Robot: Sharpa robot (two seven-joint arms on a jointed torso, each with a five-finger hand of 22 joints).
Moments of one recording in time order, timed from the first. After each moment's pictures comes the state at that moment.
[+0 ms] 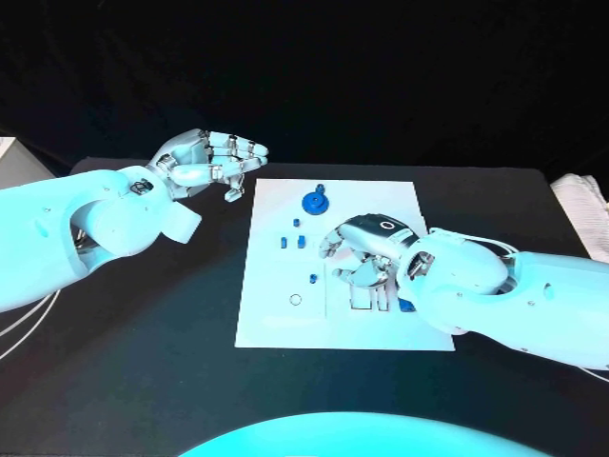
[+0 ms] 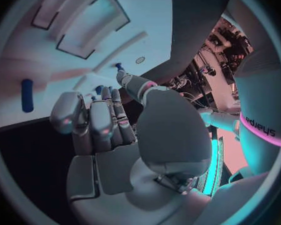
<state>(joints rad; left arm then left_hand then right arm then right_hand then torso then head) 1.28 -0.94 -0.04 1.51 -0.21 -0.03 0.30 1.53 -0.21 0.37 0.24 0.21 0.82 0.21 0.22 0.30 0.76 0.15 0.56 0.14 1.00 0.07 1.23 0.42 0.15 1.15 0.17 1.01 1.11 1.21 -0.81 -0.19 1.75 -1.61 -0.36 -0.22 1.30 -0.22 0.58 -0.06 0.11 0.96 0.15 0.18 0.41 0.99 0.10 0.17 0.13 1.44 0.02 1.25 1.04 0.09 1.38 0.11 1.14 1.20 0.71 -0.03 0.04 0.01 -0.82</state>
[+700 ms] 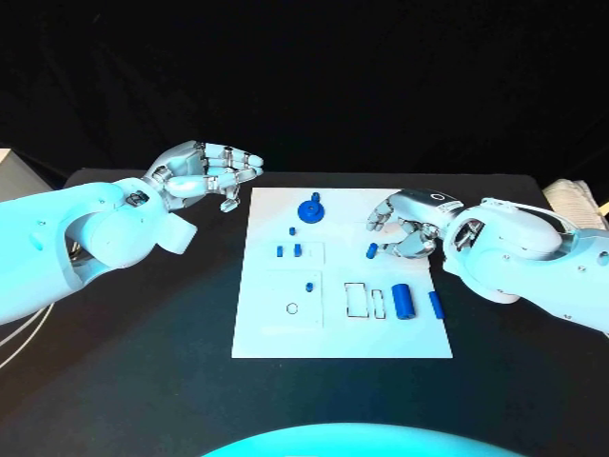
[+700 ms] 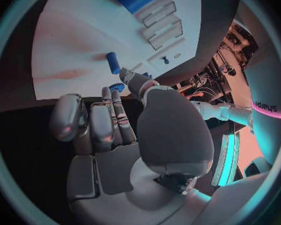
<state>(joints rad) 1.28 -0.94 -0.04 1.51 -0.21 -0.02 0.30 1.53 -0.21 0.37 0.23 0.21 0.82 0.21 0.22 0.30 0.76 0.15 0.56 0.14 1.00 0.07 1.23 0.43 0.15 1.15 0.17 1.01 1.11 1.30 -0.94 -0.18 1.68 -1.55 -0.30 -0.20 1.30 -0.24 0.51 -0.04 0.12 0.94 0.13 0.16 0.39 0.94 0.11 0.22 0.12 1.45 0.02 1.28 1.05 0.09 1.40 0.12 1.15 1.22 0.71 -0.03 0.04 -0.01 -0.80</state>
